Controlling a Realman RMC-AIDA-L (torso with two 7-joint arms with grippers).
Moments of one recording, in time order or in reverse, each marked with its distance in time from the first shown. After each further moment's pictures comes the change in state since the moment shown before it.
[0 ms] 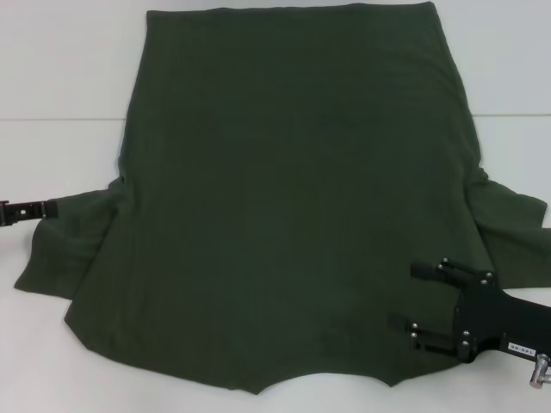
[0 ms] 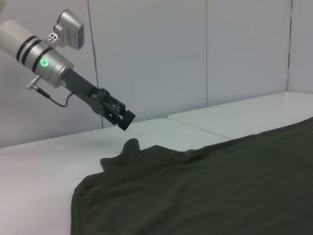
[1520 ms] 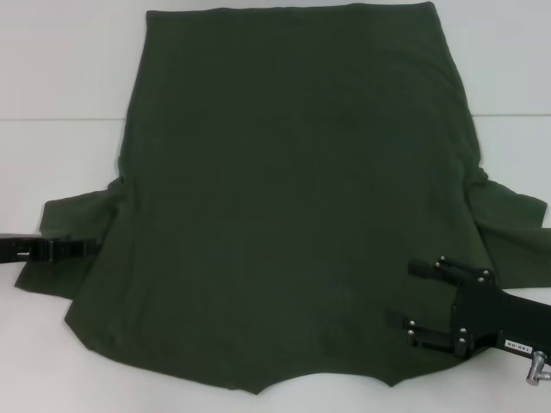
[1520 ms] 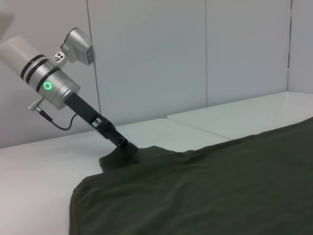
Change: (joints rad) left arm 0.003 -0.052 0.129 -0.062 0.002 -0.102 0.104; right arm 0.010 -0.001 0.000 0.011 0.002 0.010 0.000
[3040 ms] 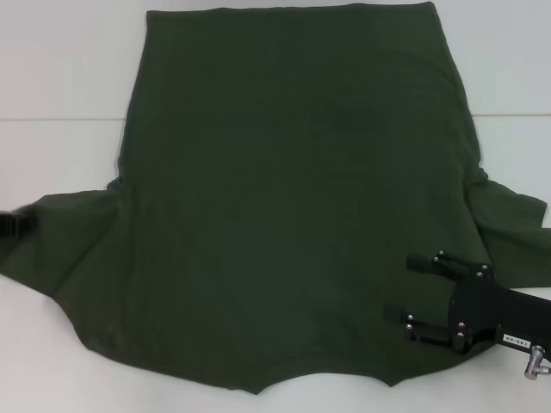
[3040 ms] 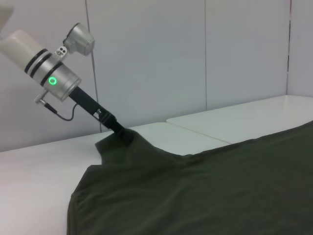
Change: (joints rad) left arm 0.001 -0.009 0.029 0.114 0.055 -0.095 -0.055; right arm 0.010 0.000 0.007 0.001 0.002 -0.001 0.003
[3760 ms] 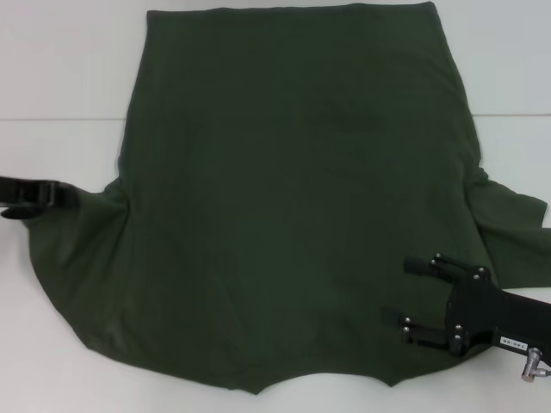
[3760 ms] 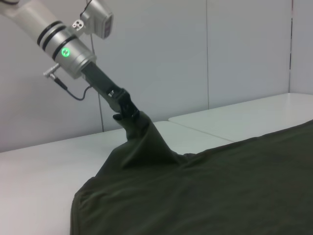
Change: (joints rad) left arm -0.052 0.014 0.168 0.131 0.006 0.183 -0.333; right arm 0.002 0.000 -0.007 0.011 0.002 0.005 0.000
